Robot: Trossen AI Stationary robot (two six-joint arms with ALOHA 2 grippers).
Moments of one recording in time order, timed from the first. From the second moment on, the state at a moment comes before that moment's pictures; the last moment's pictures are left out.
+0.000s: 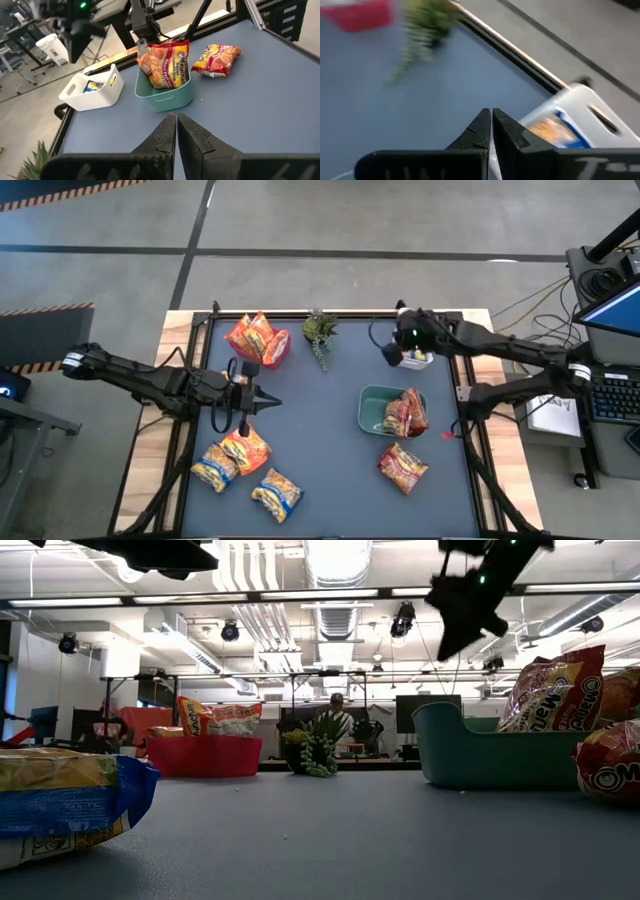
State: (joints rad) left arm -0.23 0.90 0.67 -0.11 -0.23 0.29; right arm -0.38 1.14 0.98 -0.67 0.33 0.28
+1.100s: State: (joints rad) left arm -0.33 1.41 0.97 -0.83 0.07 -0.80; right arm 0.09 1.08 0.82 -0.44 0.56 0.15
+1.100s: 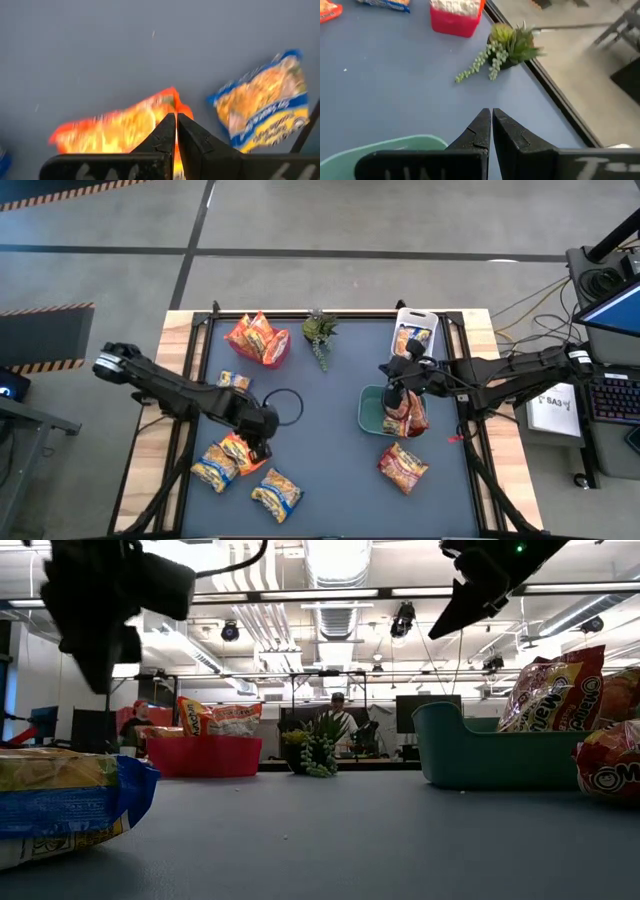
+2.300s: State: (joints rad) left arm -0.69 1.79 1.23 -1.04 -0.30 -0.92; right arm 0.08 1.08 0.82 -0.24 0.55 -0.10
